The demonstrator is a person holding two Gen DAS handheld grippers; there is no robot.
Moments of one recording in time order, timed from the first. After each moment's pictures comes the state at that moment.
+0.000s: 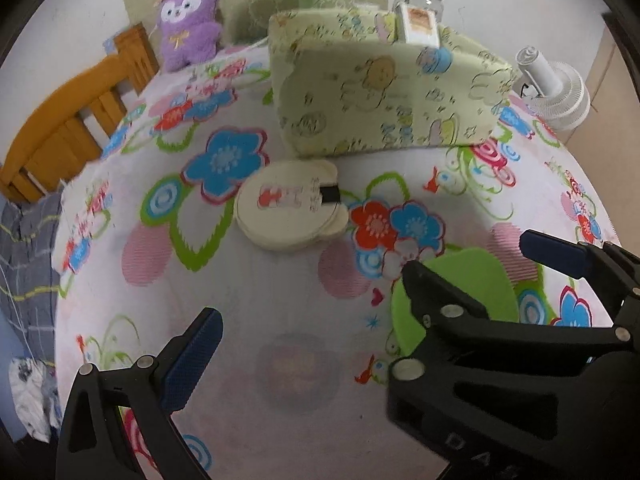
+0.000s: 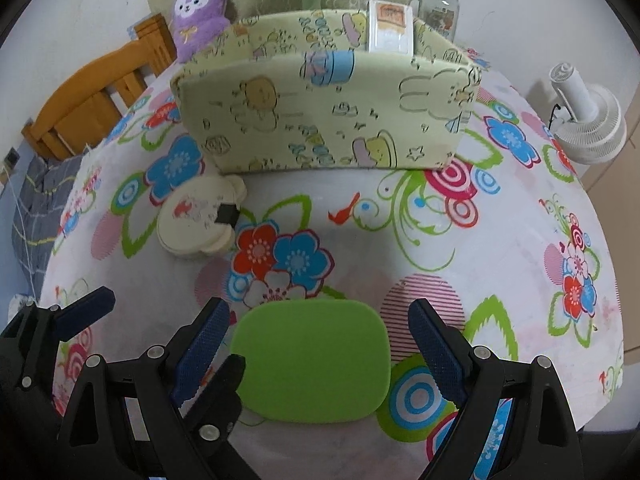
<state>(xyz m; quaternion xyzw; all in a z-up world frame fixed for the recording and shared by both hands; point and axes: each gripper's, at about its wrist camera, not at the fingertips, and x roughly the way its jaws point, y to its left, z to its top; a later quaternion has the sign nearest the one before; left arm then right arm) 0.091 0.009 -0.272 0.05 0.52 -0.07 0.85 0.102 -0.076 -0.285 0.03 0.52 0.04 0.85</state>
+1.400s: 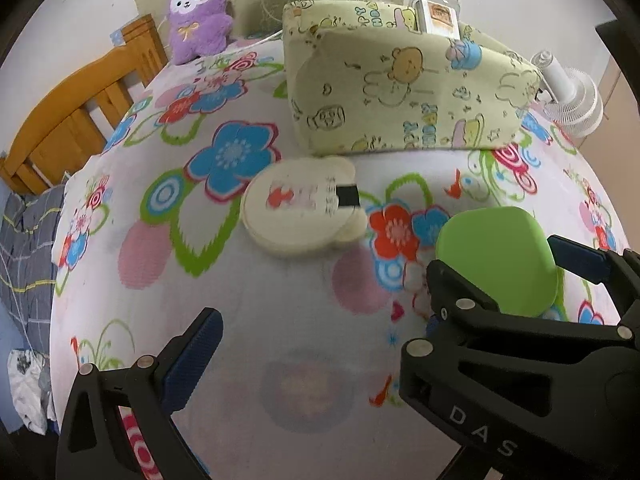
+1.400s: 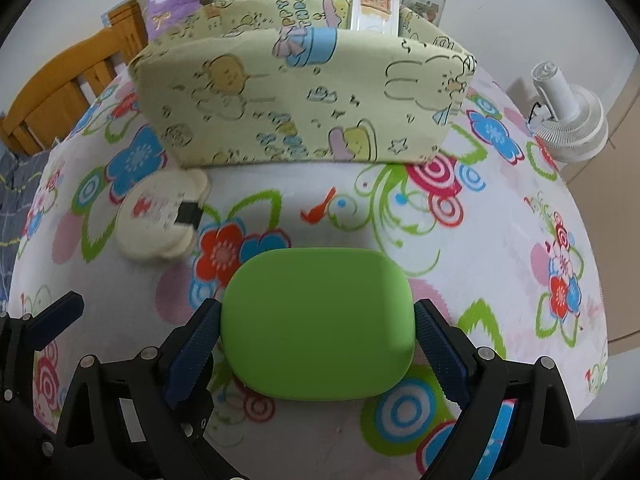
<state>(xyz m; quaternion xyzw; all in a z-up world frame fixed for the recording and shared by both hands) 0.105 0.007 -0.279 0.05 0.52 -0.05 0.85 0.121 -0.076 -0.295 0.00 0.53 -0.01 0.85</state>
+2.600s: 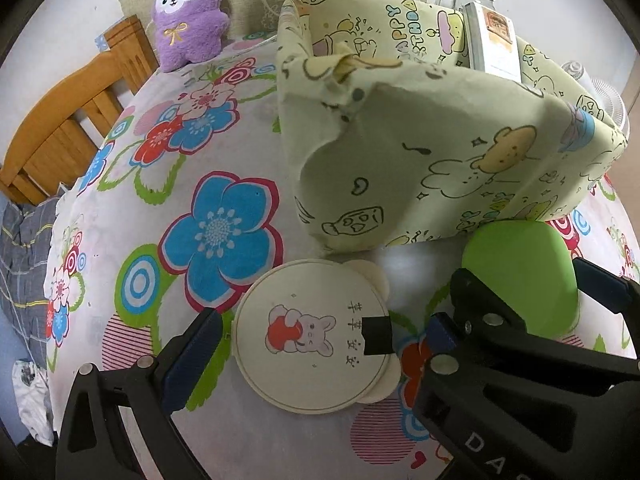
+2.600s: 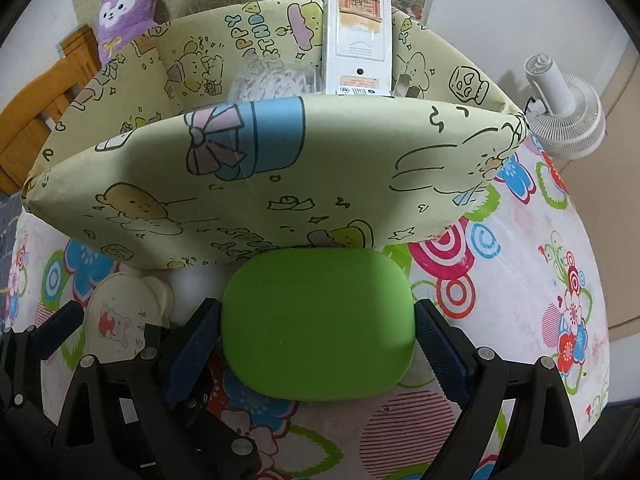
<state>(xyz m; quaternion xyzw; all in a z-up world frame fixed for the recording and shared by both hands) 0.185 0.003 -0.288 0.05 0.53 -0.03 0.85 0.195 -0.084 -0.300 0.03 0.54 -0.05 0.84</state>
